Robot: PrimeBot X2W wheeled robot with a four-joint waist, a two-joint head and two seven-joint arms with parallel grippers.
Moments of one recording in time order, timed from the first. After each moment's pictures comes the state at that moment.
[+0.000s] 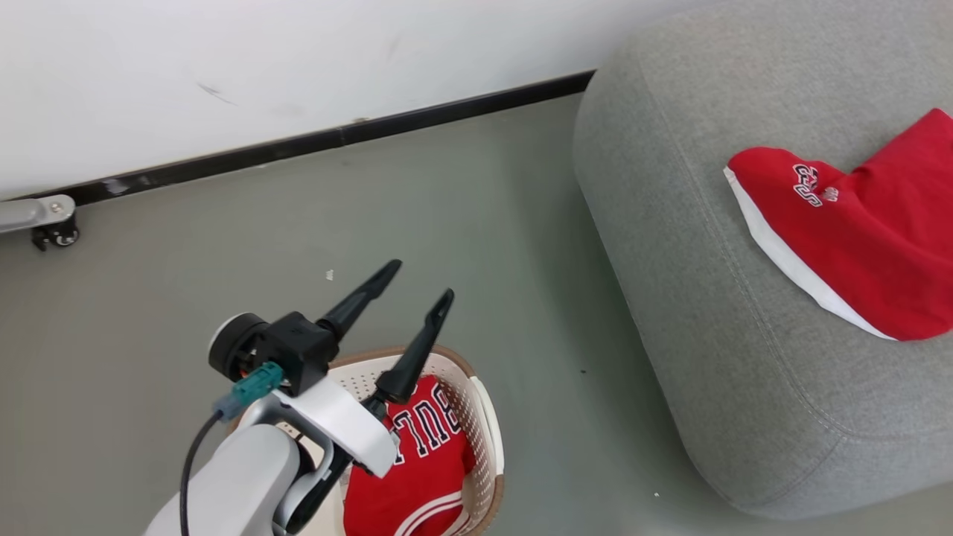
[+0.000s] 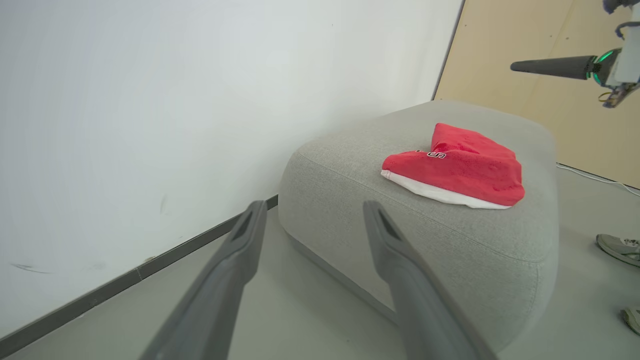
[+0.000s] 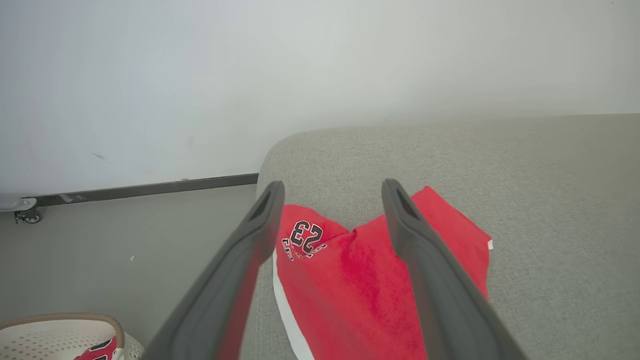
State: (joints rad) left arm -0.46 0.25 -0.65 0.13 -0.54 -0.04 -0.18; right arm -0.62 -0.70 0.36 0.47 0.73 0.13 -0.08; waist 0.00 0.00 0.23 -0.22
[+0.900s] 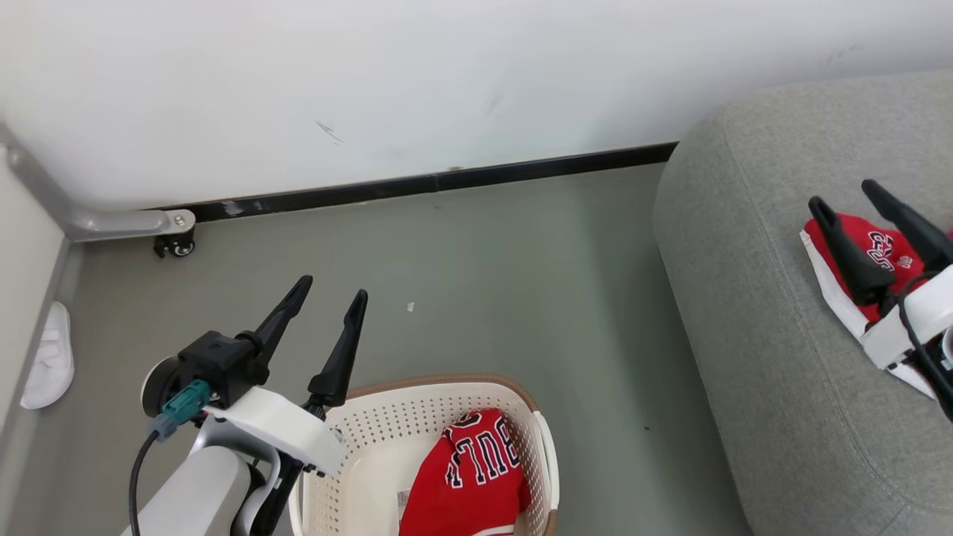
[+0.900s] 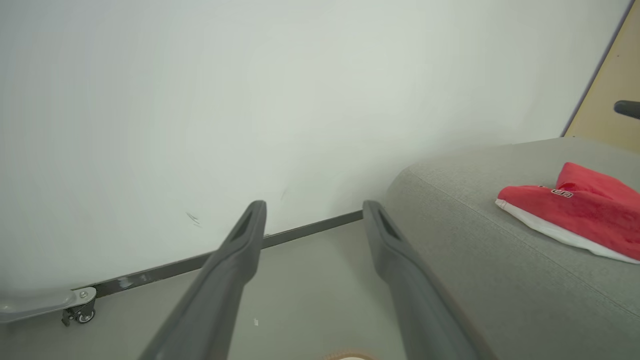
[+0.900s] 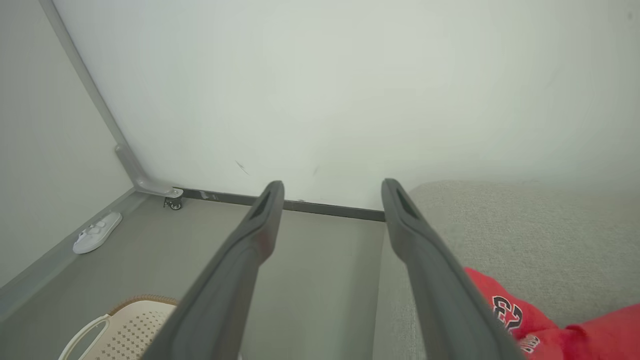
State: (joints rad) left arm -0.38 0.26 -0.52 0.21 -0.60 0.03 -0.23; right arm -0.52 -0.61 0.49 0.30 0.70 0.13 -0.22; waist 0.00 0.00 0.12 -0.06
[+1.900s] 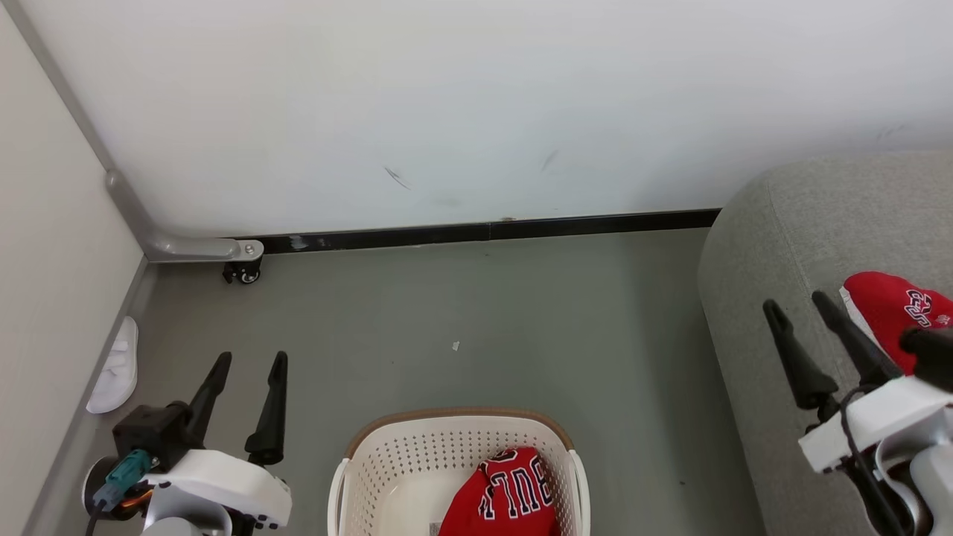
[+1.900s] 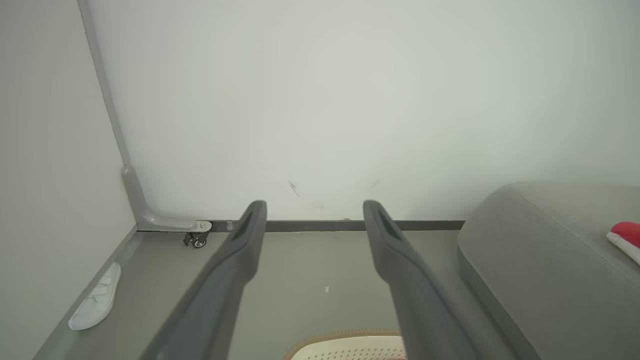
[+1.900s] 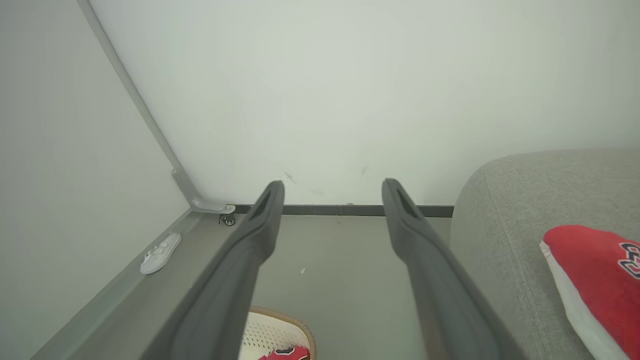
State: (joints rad) left arm -0.19 0.25 -0.36 0.25 -0.63 0.11 -0.25; right arm -0.21 -0.39 0.25 0.23 0.56 0.13 -0.25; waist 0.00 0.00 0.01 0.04
